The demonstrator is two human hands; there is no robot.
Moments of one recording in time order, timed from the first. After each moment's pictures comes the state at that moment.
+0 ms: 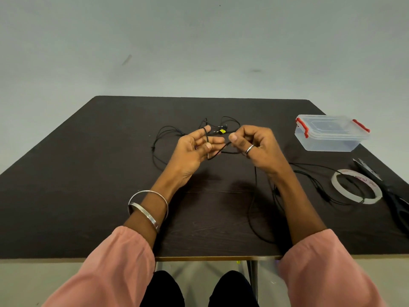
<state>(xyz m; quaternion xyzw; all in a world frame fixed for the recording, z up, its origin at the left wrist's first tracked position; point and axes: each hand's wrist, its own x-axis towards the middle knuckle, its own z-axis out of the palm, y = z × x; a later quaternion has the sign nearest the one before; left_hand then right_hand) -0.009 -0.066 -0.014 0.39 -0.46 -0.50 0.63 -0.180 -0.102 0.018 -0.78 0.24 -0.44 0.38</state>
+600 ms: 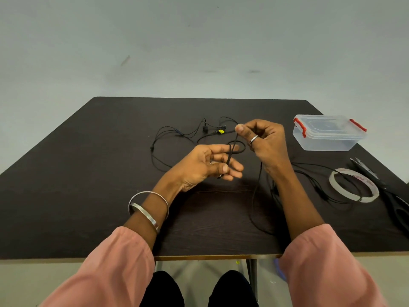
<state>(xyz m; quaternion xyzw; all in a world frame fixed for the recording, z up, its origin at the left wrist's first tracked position) -0.015 -0.050 -0.010 0.33 -0.60 -0.57 0.45 -0.181 -0.110 0.019 -0.70 0.29 -0.55 0.36</state>
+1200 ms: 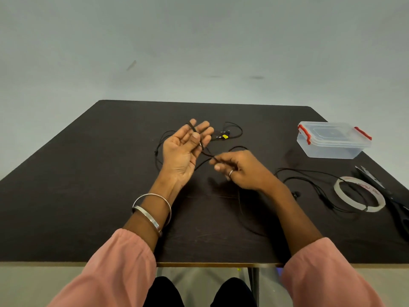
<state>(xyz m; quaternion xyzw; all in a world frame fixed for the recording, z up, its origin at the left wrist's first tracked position) 0.002 -0.064 -0.003 0.24 -0.30 -0.52 0.76 -0.162 -0.110 -0.010 -0.89 0.29 -0.24 0.25</state>
